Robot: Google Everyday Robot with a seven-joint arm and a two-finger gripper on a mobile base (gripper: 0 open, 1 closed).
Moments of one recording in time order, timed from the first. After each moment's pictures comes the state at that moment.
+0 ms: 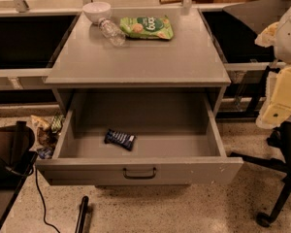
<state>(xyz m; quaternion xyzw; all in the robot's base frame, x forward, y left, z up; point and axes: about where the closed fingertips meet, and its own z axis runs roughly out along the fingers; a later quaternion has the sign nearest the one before) 0.438 -0.214 0.986 -0.60 0.78 -0.05 0.17</state>
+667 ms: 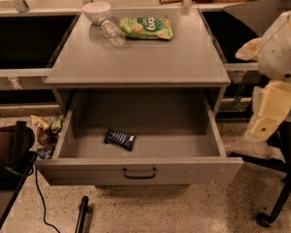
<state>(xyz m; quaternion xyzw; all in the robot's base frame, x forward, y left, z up) 0.430 -0.190 0.963 -0.64 0.75 -0.01 0.18</state>
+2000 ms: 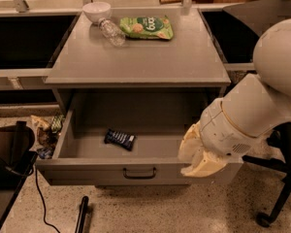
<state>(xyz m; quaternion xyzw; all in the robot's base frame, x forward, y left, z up) 0.363 -0.091 0.846 -0.73 0.65 0.13 0.18</state>
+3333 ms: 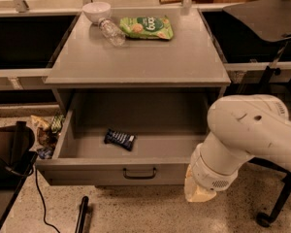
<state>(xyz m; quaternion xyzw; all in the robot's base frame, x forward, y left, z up) 0.353 -0.120 0.714 -0.73 0.68 0.09 0.06</state>
